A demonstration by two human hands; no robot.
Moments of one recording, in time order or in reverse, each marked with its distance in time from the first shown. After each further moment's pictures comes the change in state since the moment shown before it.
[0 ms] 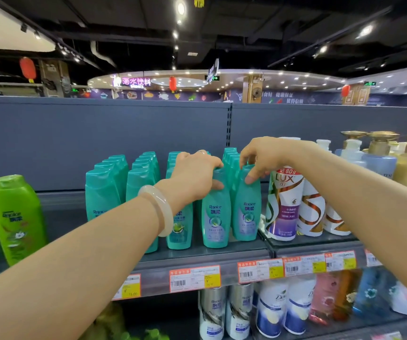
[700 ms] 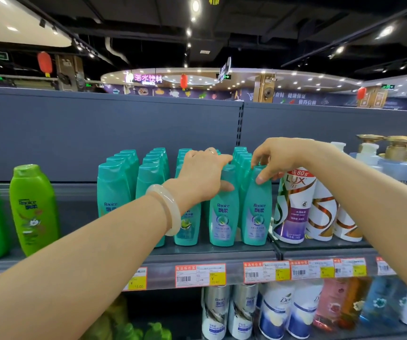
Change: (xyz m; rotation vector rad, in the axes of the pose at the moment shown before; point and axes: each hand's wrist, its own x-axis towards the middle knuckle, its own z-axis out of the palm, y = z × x) left_hand -0.005 -0.002 0.004 0.043 0.053 0.019; right_hand -0.004 0.002 -0.001 0.052 -0.048 0.039
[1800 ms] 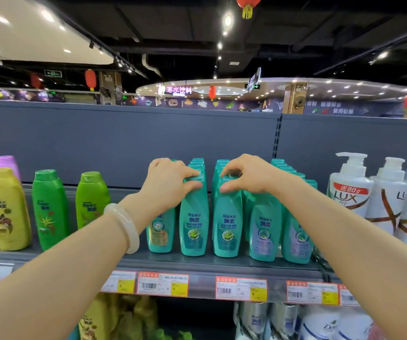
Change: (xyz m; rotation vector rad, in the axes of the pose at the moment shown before) left_hand -0.057 -0.112 -0.020 0.095 0.087 -0.226; right_hand 0.037 -0.104 0.044 0.106 0.242 -0.313
